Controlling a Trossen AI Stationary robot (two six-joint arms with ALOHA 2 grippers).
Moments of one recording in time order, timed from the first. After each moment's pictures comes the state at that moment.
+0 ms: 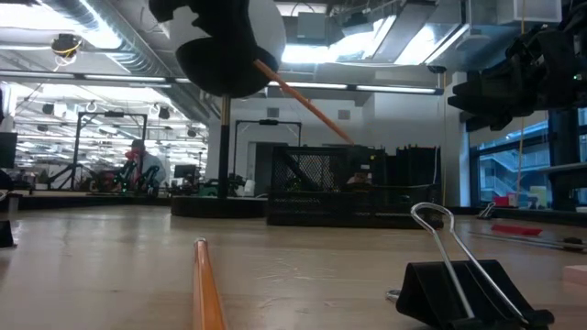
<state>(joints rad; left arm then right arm) -0.26 1.55 1.37 -0.87 -0.64 0.28 -0.12 0.04 0.01 0.05 0.14 0.13</state>
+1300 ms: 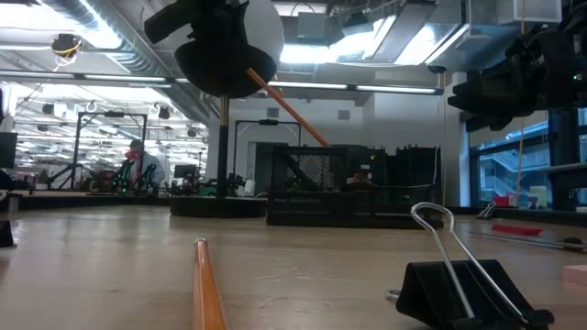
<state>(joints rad) -0.26 1.56 1.35 -0.90 -0.74 0.40 -0.12 0.04 0.01 0.05 0.14 0.12</state>
